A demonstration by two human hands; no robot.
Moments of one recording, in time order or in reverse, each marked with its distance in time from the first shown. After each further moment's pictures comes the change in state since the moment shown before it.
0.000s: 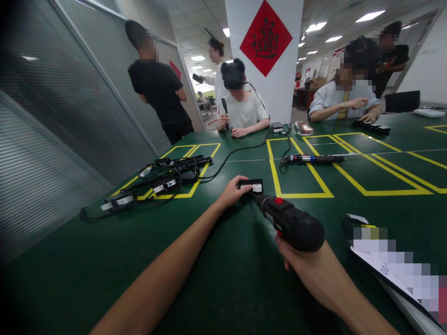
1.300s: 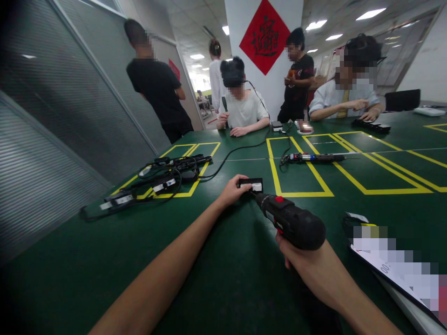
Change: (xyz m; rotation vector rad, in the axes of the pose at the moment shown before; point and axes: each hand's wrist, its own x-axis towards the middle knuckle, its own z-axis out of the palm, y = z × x) left_hand 0.000 0.000 0.001 -0.014 0.001 -0.005; right_hand -0.002 0.002 -0.002 -0.043 -0.029 -0.006
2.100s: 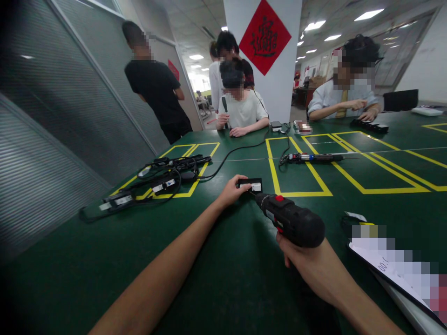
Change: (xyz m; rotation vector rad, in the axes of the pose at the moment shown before) left_hand 0.000 0.001 0.001 -0.014 0.003 -0.016; right_hand -0.001 -0.005 -0.003 -0.023 -0.018 -0.020
